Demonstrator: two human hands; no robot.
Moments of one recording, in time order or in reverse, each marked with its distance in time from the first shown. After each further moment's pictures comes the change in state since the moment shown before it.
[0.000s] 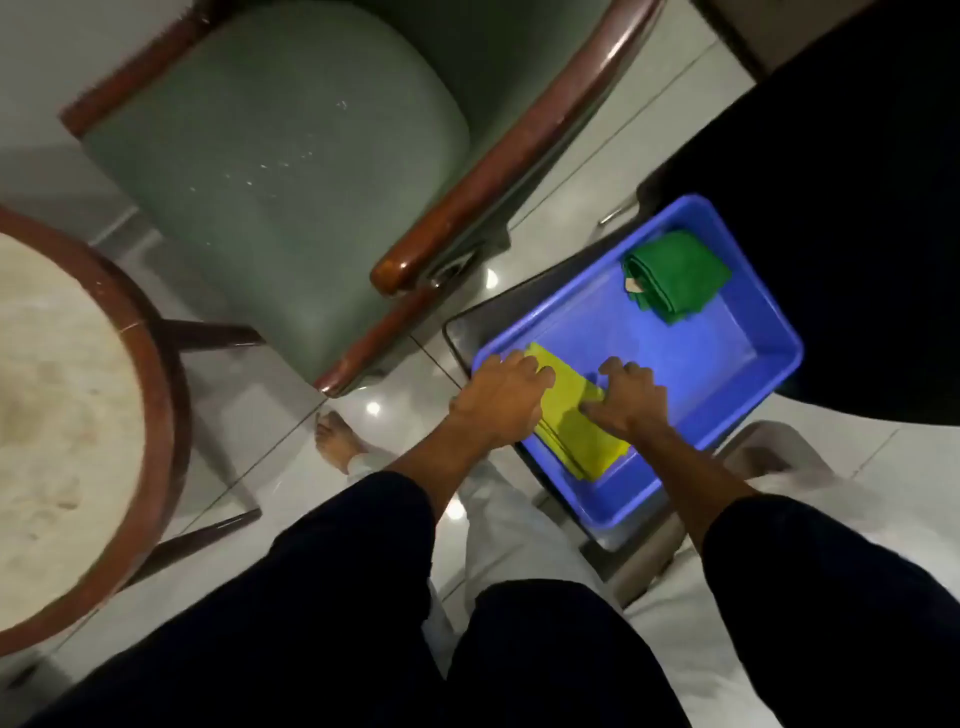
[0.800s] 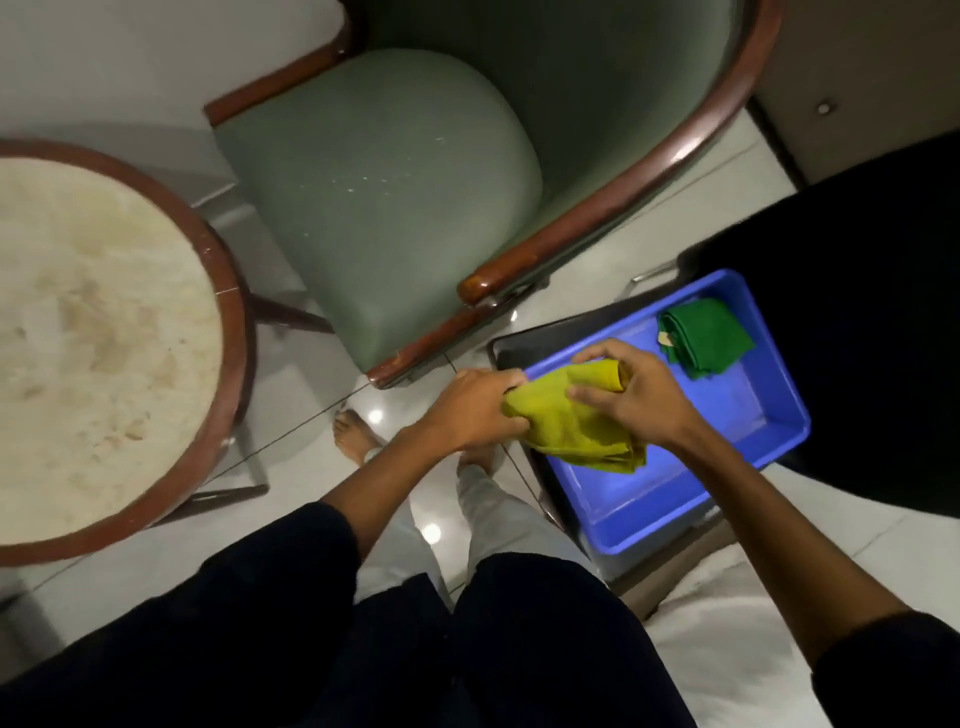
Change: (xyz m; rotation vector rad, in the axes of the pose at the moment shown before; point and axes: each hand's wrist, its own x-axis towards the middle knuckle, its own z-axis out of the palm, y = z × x) left_hand -0.088 -0.038 -0.064 -0.718 0.107 -0.307; right_hand -0.075 -0.090 -0.104 0.421 -0.088 -0.503
